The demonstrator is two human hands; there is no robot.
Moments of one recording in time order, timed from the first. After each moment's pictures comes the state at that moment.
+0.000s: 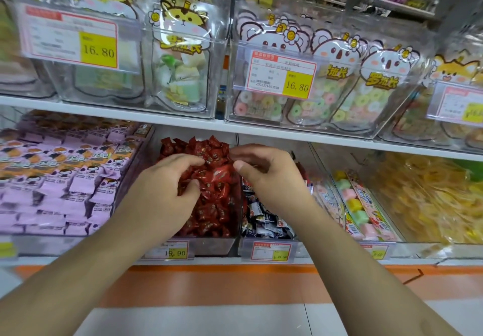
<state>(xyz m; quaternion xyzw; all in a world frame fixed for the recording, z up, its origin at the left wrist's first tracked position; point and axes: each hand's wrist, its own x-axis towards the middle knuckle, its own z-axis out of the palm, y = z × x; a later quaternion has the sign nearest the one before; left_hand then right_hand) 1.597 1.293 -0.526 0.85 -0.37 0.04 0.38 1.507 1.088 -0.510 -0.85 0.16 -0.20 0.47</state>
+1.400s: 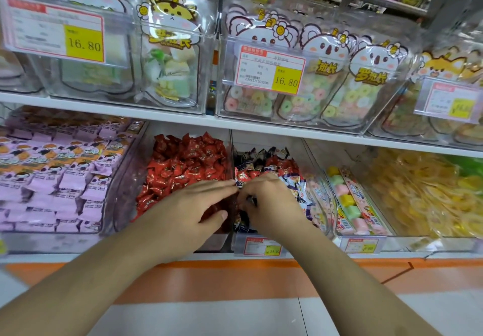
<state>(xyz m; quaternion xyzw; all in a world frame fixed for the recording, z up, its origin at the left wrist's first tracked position) 1.579 1.273 -0.549 0.80 -0.52 -0.07 0.28 1.485 1.077 -0.560 -0.98 0.11 -0.13 0.12</state>
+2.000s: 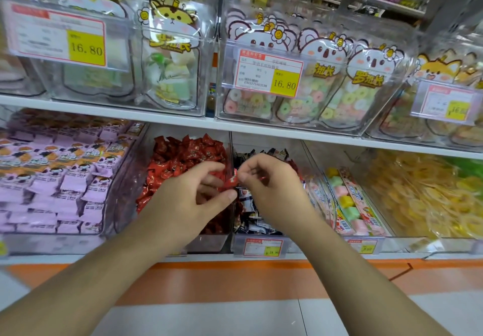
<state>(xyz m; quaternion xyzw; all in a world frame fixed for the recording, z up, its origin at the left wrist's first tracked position) 1.570 1.269 -0.531 0.79 -0.39 -0.07 0.47 1.474 1.099 -0.504 -0.88 0.17 -0.20 0.39</state>
